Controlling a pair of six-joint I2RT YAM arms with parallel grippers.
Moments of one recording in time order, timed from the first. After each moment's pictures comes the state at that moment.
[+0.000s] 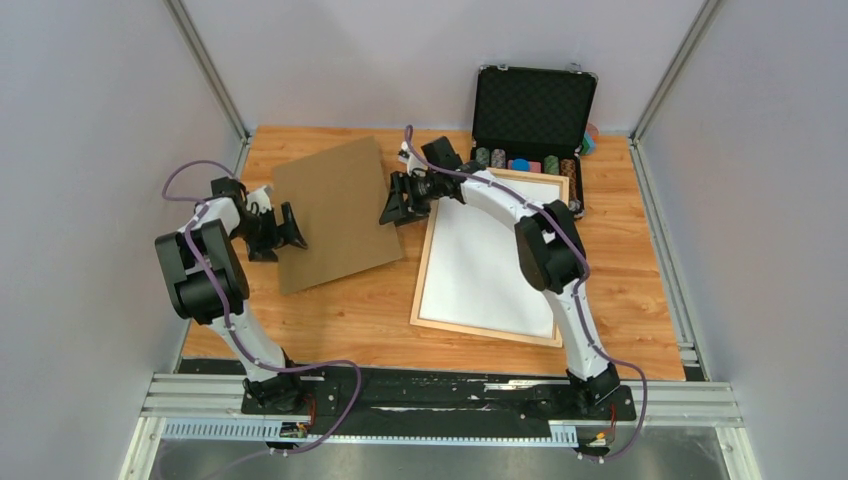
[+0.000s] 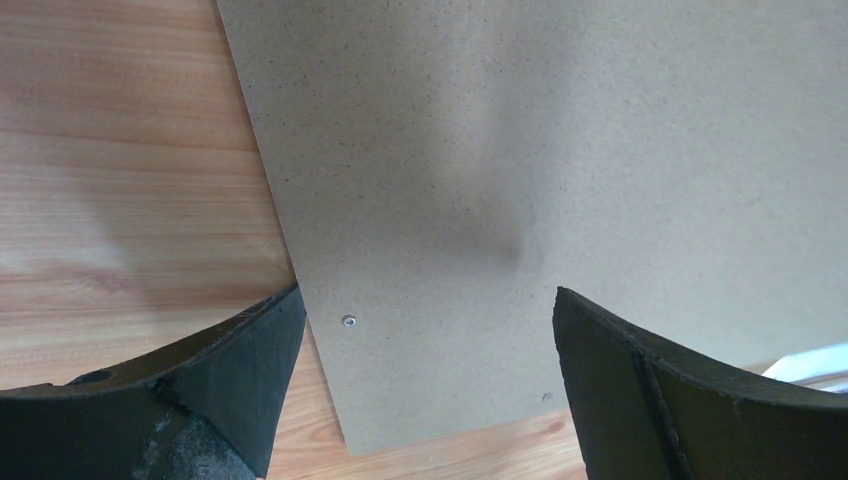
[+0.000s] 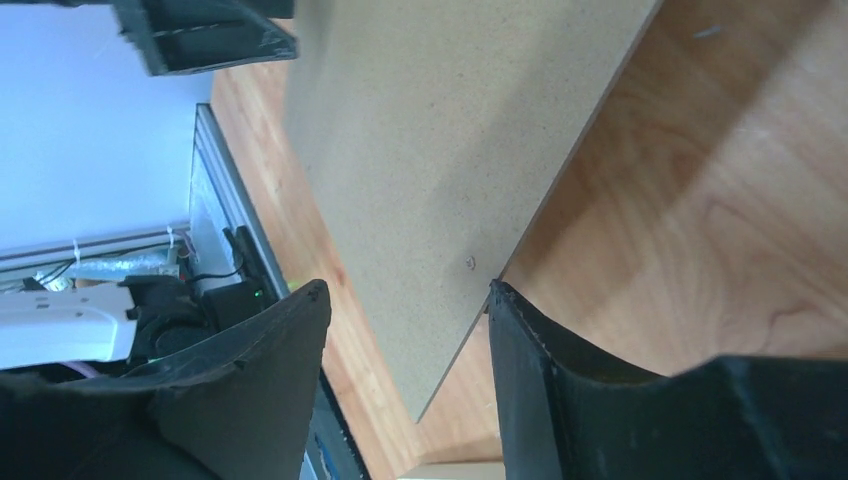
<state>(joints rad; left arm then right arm) 0.35 1.82 1.19 -0.68 0.45 0.05 0.58 2.36 1.97 -0.43 -0.77 0.47</state>
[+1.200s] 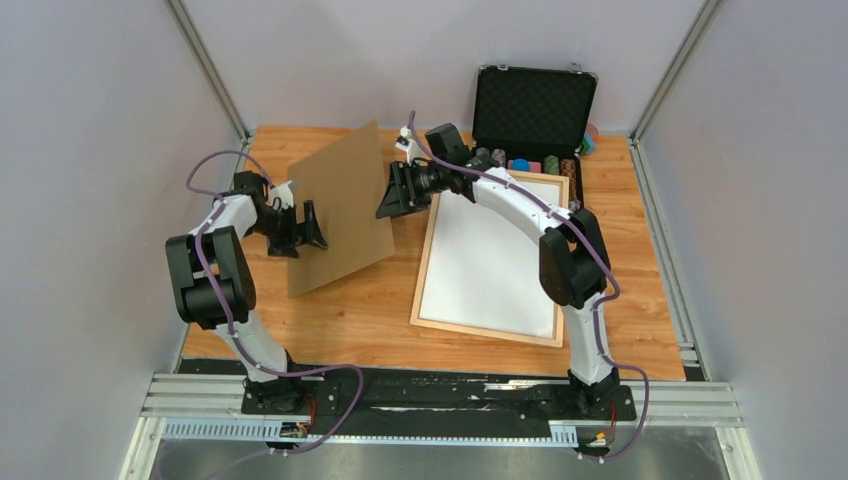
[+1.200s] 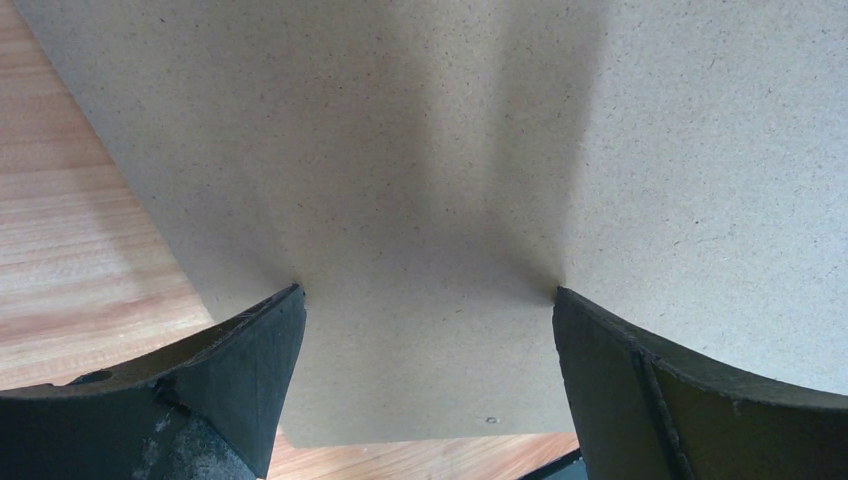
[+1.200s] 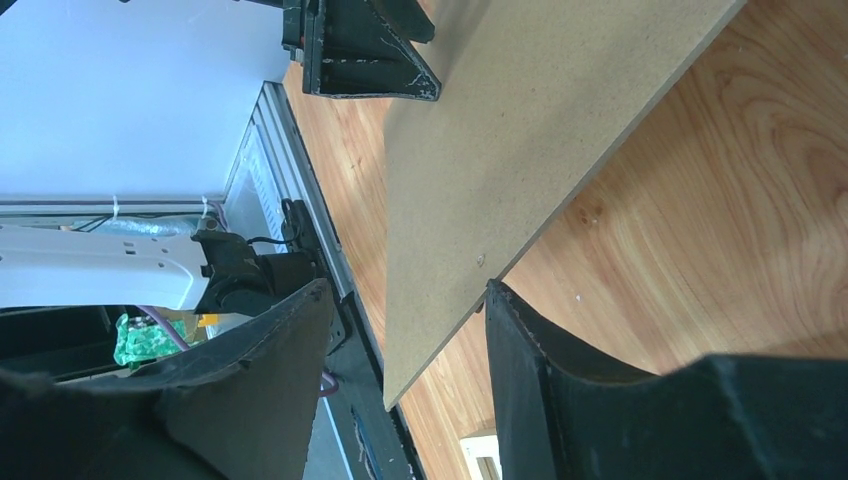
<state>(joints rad) 0.22 1.76 1.17 -0.72 0.51 0.07 0.62 2.12 1.86 -0.42 -0.79 0.45</state>
